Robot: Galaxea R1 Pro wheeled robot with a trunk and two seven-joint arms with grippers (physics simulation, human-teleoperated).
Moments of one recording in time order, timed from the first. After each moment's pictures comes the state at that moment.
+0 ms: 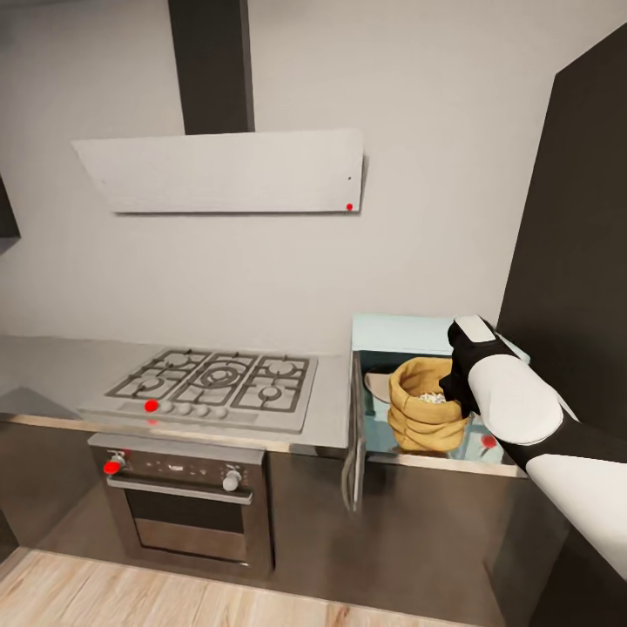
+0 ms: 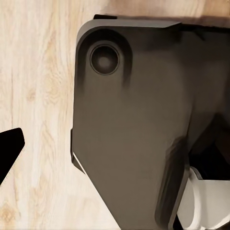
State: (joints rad) left arm 0.00 -0.04 0.09 -0.02 0.01 0.03 0.07; right arm -1.38 0.01 -0.84 -0.32 -0.45 0.61 -1.36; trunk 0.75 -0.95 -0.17
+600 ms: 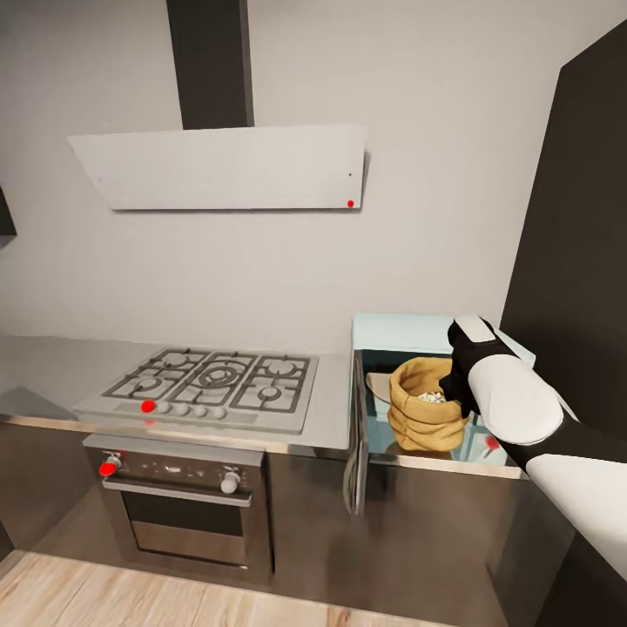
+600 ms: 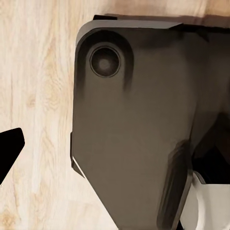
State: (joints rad) left arm 0.00 -0.04 0.08 -0.02 0.01 0.03 0.07; right arm -1.38 0.01 -0.84 -0.32 -0.45 0.61 -1.36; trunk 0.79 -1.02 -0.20
